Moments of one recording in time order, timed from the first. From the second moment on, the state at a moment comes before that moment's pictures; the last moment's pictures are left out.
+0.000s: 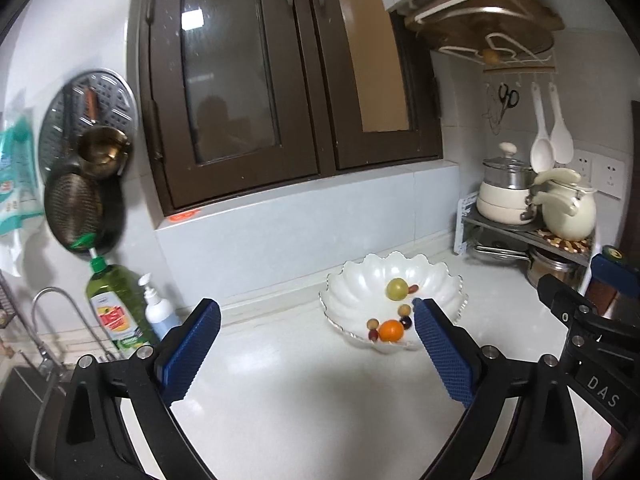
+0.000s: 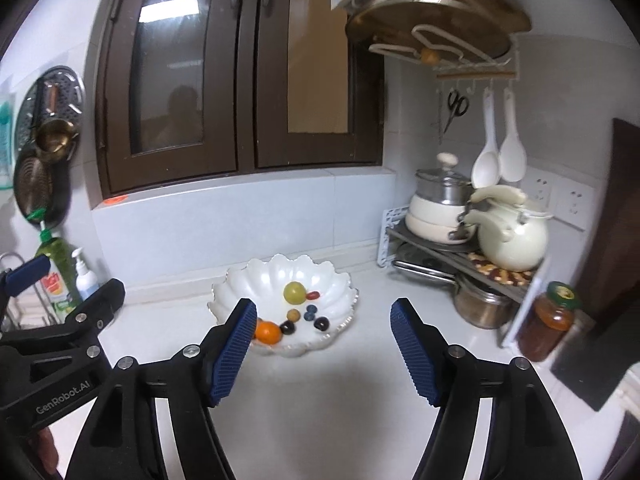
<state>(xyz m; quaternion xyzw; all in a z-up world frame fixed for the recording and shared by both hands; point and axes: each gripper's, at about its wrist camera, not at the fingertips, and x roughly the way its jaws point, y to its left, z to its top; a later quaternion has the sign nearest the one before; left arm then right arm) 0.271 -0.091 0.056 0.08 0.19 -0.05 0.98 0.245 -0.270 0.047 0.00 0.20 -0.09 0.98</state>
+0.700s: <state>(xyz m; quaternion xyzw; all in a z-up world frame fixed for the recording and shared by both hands) 0.062 -0.083 0.068 0.06 0.15 -0.05 0.99 0.034 -0.272 0.060 0.00 0.16 -0.08 0.98</state>
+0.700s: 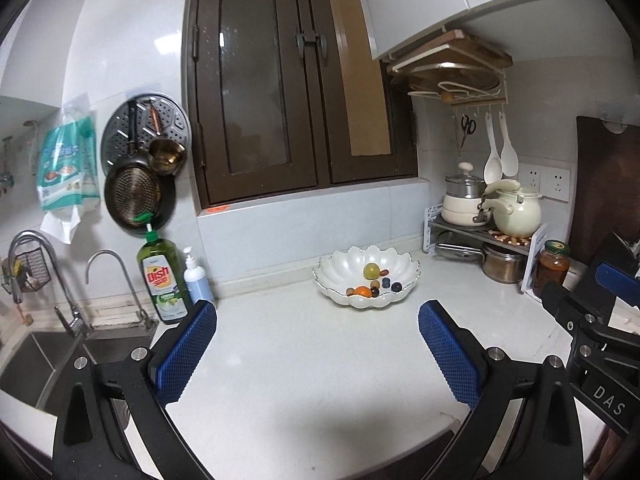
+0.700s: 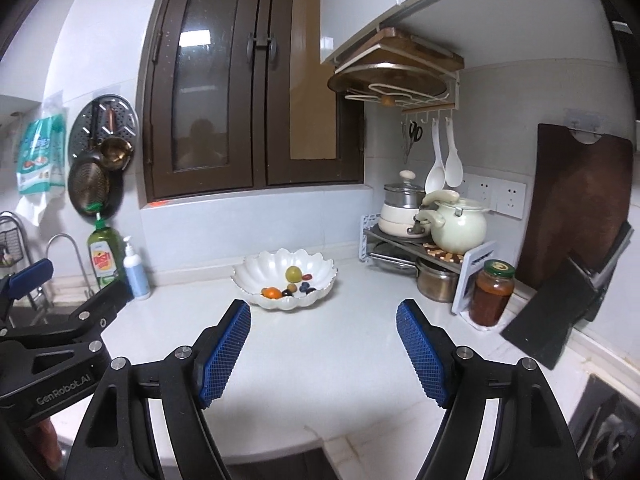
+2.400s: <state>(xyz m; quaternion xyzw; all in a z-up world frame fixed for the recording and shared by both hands) -0.073 -0.012 0.088 0.07 0.13 -0.08 0.99 -0.108 -0.212 0.073 0.00 0.14 -0.11 0.98</state>
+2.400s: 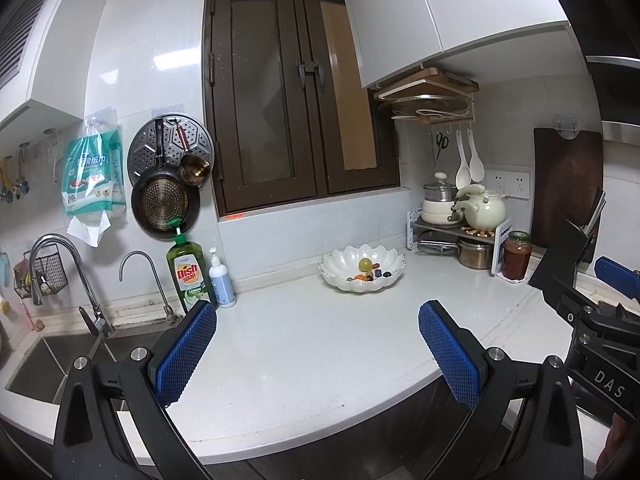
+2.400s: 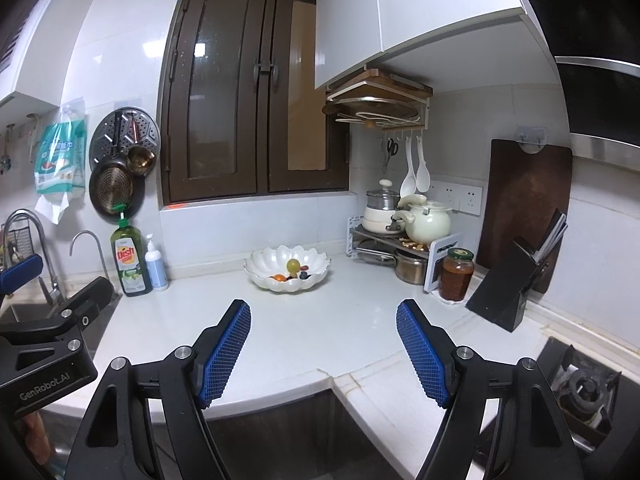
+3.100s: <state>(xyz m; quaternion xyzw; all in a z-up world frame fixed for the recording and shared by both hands) -0.079 -0.012 0.093 0.06 0.13 -0.08 0.99 -0.112 -0.213 0.076 0.00 0.14 -0.11 0.98</state>
